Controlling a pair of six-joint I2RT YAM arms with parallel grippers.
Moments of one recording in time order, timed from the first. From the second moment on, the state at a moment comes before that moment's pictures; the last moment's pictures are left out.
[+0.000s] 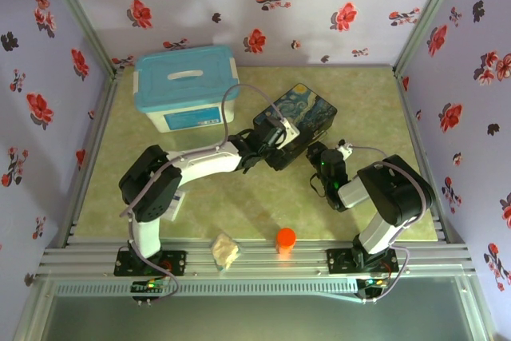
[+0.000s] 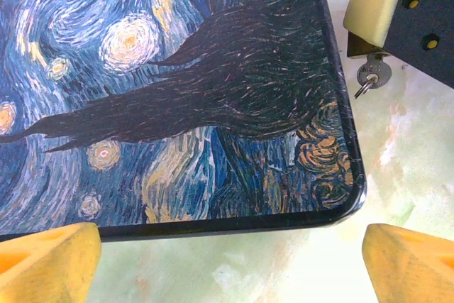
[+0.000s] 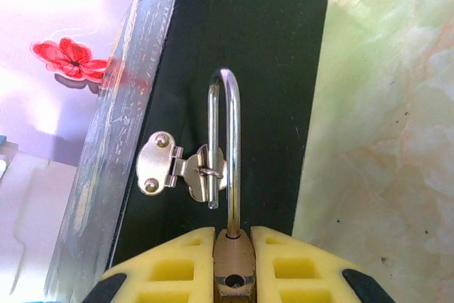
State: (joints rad) left arm -0.94 1.88 1.31 -0.20 -0.19 0.15; right arm 0.43 1.66 0.29 1.01 0.24 1.15
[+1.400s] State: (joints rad) left arm -1.00 2.06 1.42 -0.14 -0.42 0.35; right arm 0.25 1.79 0.29 1.21 0.13 1.21
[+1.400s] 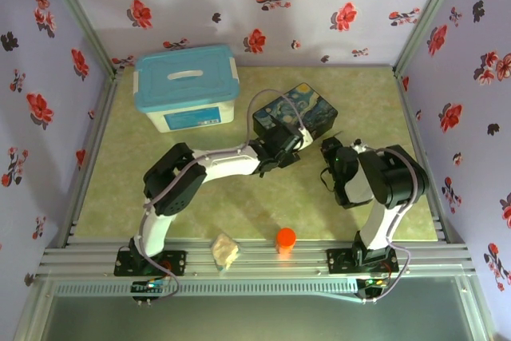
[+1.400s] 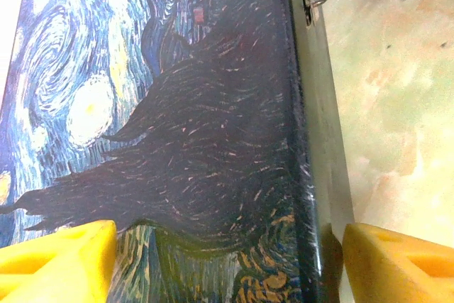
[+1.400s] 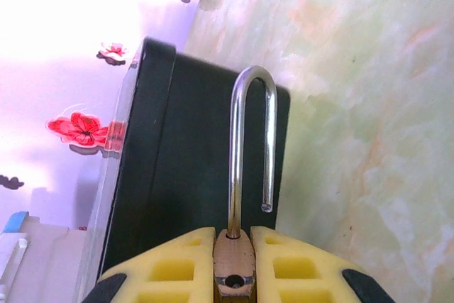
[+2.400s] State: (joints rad) left arm -0.88 1.76 1.12 -0.22 -0.47 0.24; right arm 0.24 1.48 0.62 -0.17 -0.53 0.62
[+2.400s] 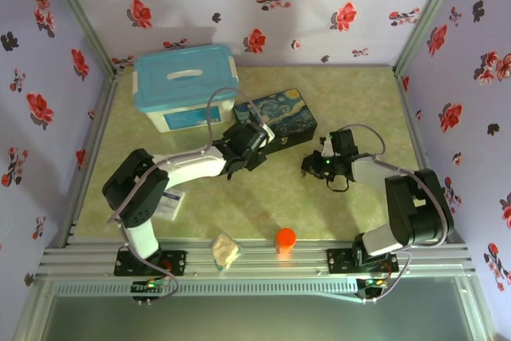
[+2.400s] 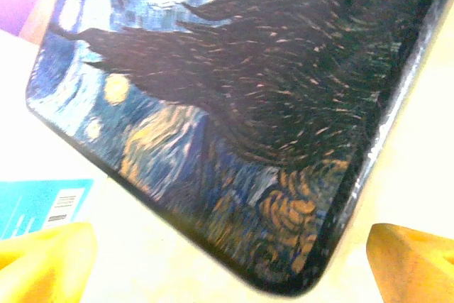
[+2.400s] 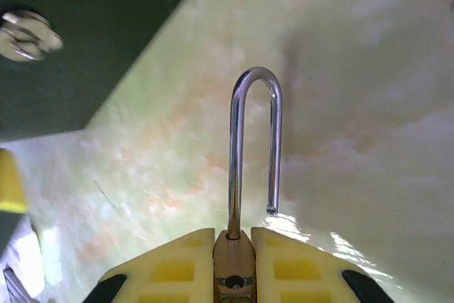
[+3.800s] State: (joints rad) left arm -0.36 1.02 0.48 0.05 -0.52 -0.14; right arm 0.24 1.18 0.59 -0.09 0.32 0.24
